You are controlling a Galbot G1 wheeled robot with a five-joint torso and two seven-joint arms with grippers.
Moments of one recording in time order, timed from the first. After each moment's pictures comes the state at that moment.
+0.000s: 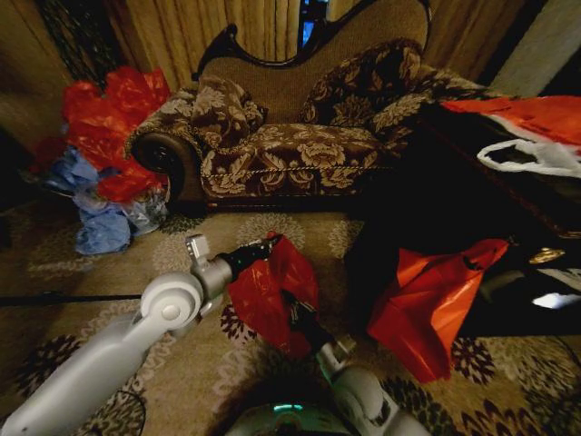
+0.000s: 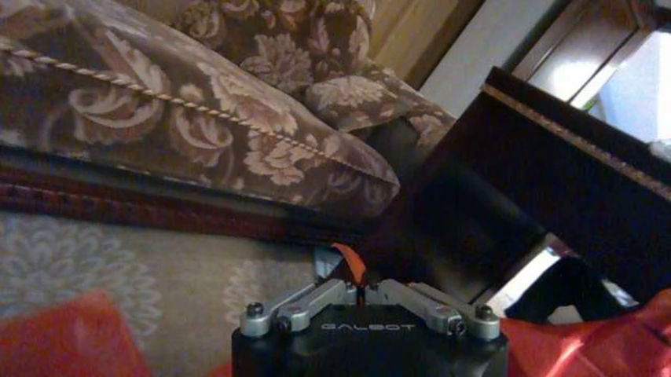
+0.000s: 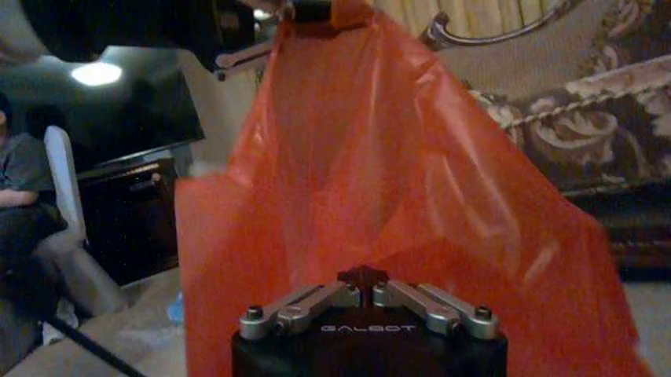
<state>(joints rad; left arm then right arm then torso) 0.77 -0.71 -0.09 -2.31 -1.53 0.38 -0.41 -1.19 1.16 -0.10 1.97 0.42 0.04 0.04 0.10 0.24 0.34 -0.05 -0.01</state>
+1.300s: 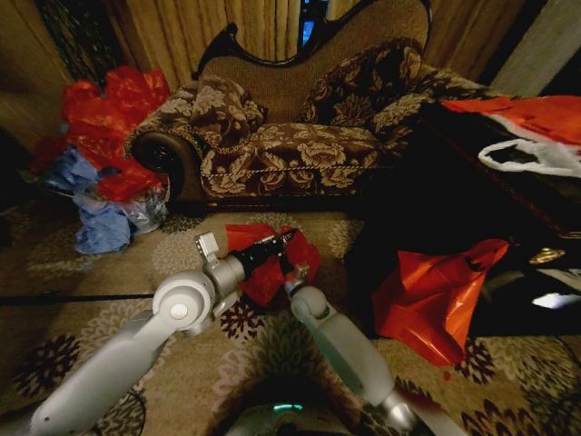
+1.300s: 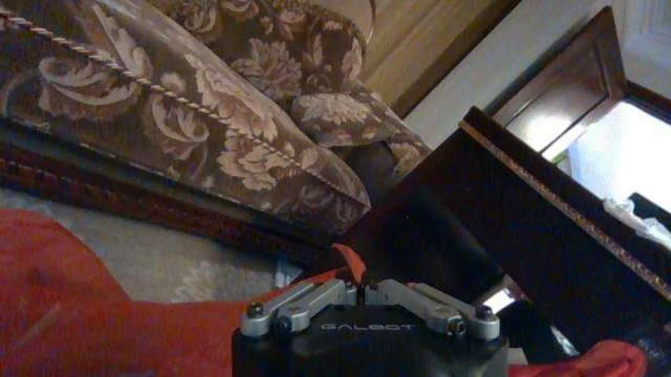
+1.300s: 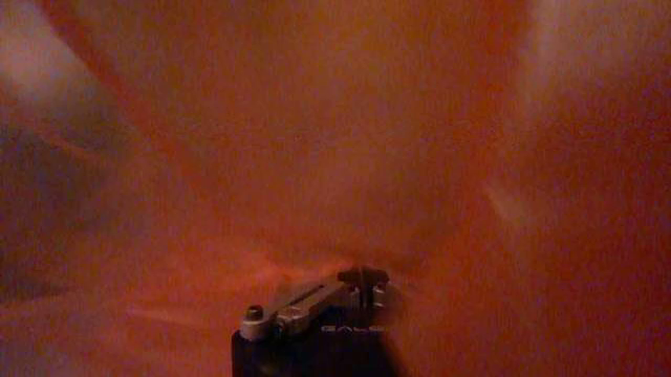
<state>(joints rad) 0.78 -0.80 -0.09 -2.34 -1.60 0.33 -0.45 -0.66 1.46 -0.17 1.41 0.51 0.00 0.10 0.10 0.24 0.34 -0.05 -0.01</state>
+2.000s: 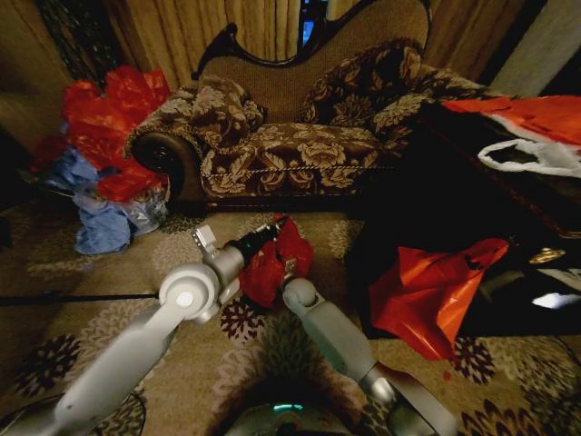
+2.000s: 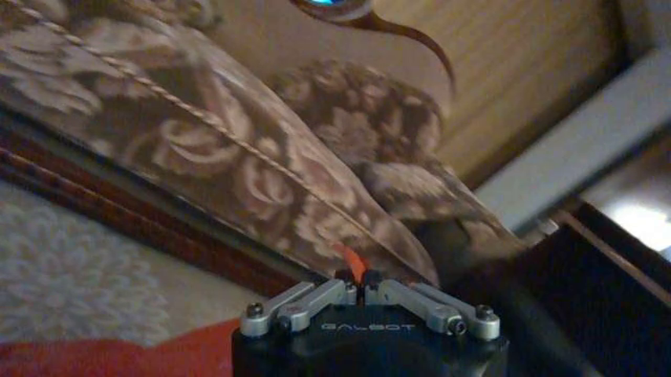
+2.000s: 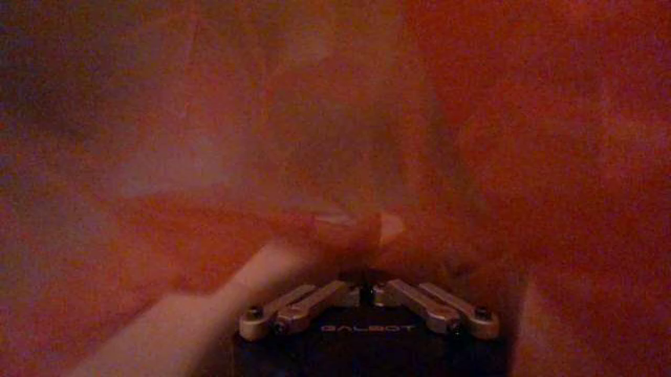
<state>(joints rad) 0.72 -0.94 -0.12 -2.14 -1.54 0.24 -0.55 -0.59 1.48 -0.24 1.23 0.46 -0.15 0.05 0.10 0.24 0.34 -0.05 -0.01</state>
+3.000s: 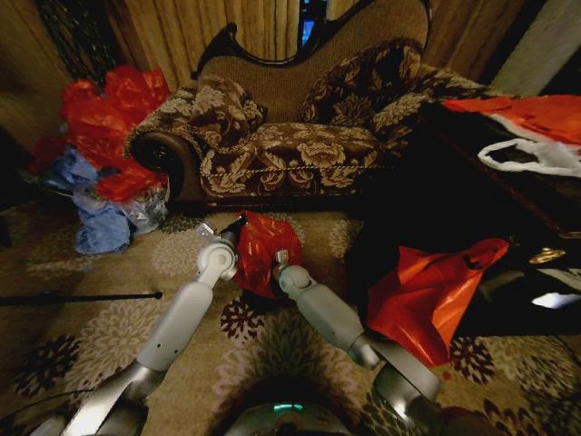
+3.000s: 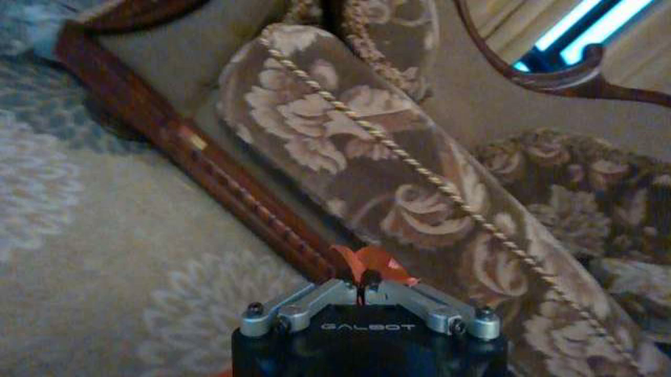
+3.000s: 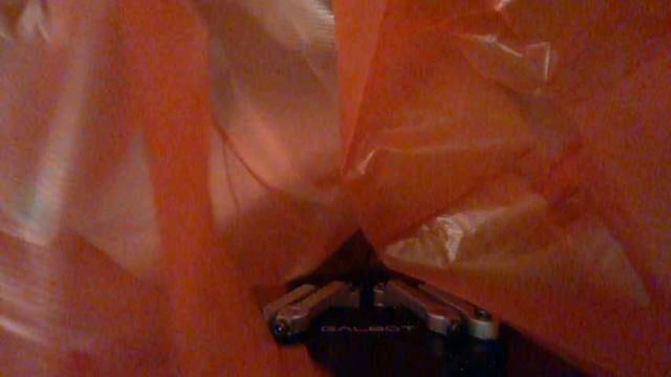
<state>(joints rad) 0.68 -1.13 -0.18 -1.73 -1.29 0.11 -0.65 -0.41 1.56 -0.31 1.02 0.72 -0.45 0.12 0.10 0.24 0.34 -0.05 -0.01</state>
